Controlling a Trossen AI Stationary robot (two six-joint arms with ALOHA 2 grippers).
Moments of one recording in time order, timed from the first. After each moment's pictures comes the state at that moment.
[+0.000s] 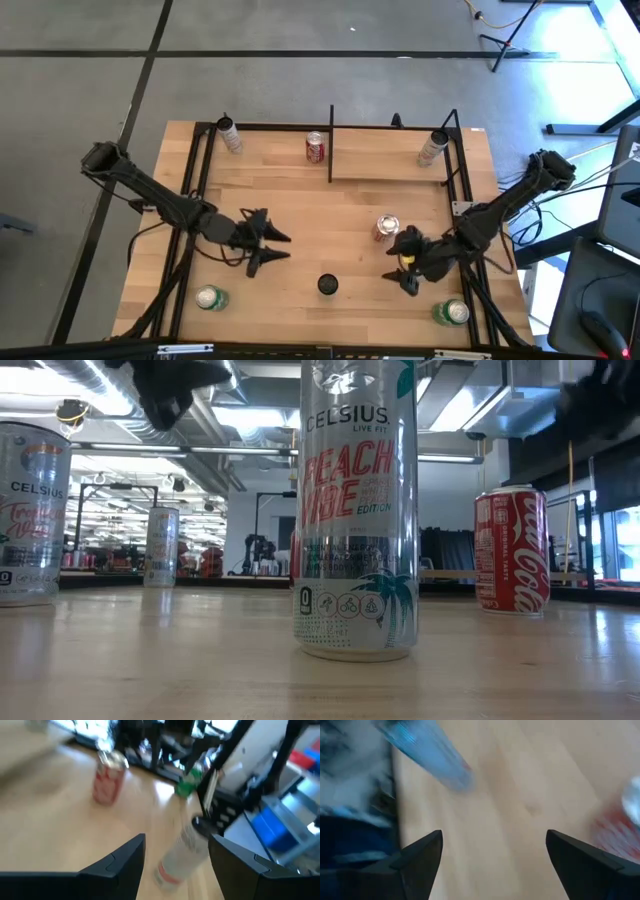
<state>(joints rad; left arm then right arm) -0.46 1.16 0.61 0.25 -0.34 -0.55 0.66 1.21 0.85 -0.48 0.33 0.94</state>
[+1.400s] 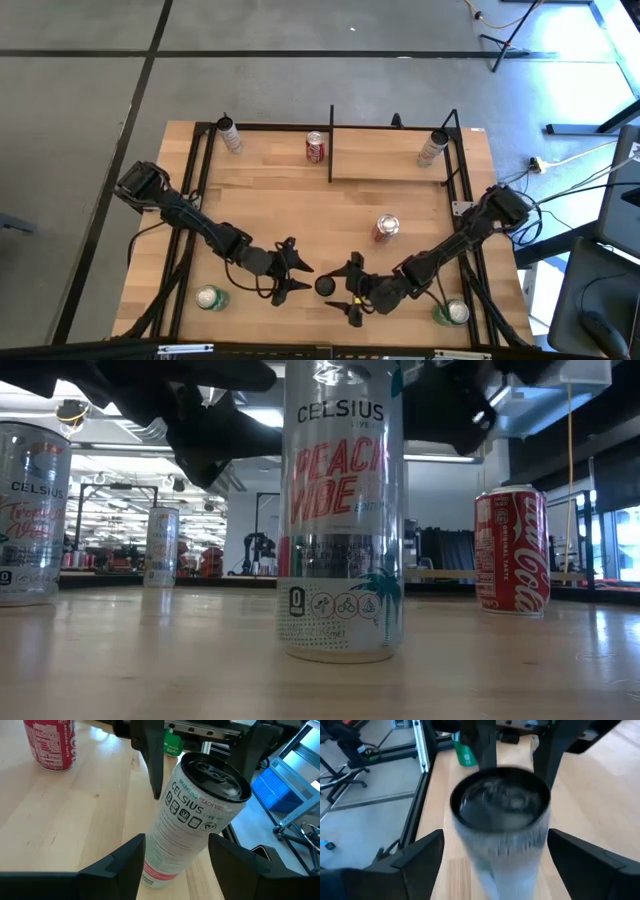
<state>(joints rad) -0.50 1.65 0.73 0.52 -0.27 -0.49 0.63 1.82 1.03 0.31 0.53 0.48</state>
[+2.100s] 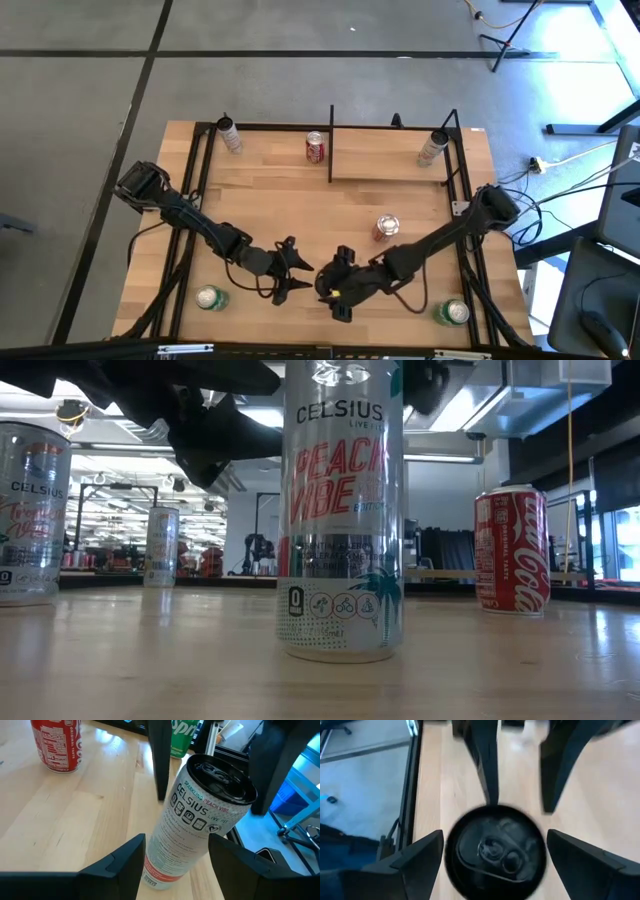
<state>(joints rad) -0.50 1.65 0.73 0.52 -0.29 -0.49 0.53 1.88 1.44 -0.35 0.26 0.57</state>
